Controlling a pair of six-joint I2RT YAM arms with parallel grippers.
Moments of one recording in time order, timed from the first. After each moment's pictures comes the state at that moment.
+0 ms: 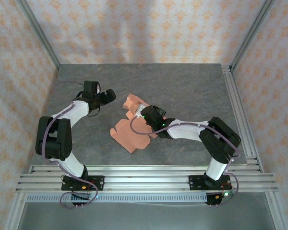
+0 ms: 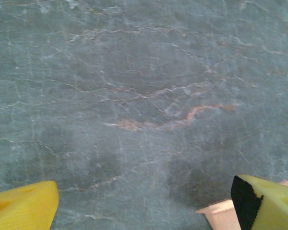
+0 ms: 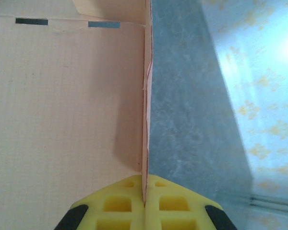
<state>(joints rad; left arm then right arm) -0.04 1.67 1.03 -0.20 0.14 -0.57 0.88 1.73 0.92 0.10 0.68 -0.63</state>
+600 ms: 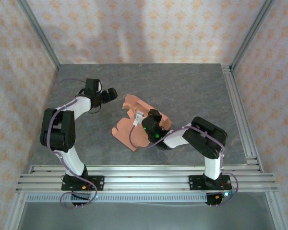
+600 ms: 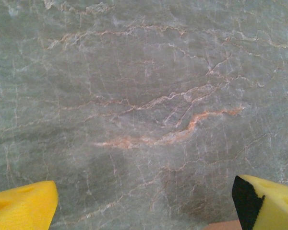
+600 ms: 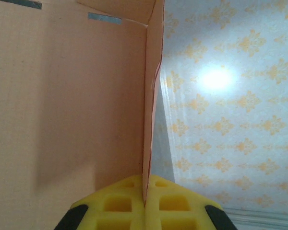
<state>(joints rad) -0.04 1.78 1.12 -0.18 0.18 -0.52 0.94 1.89 0.76 0.76 0.89 -1.10</state>
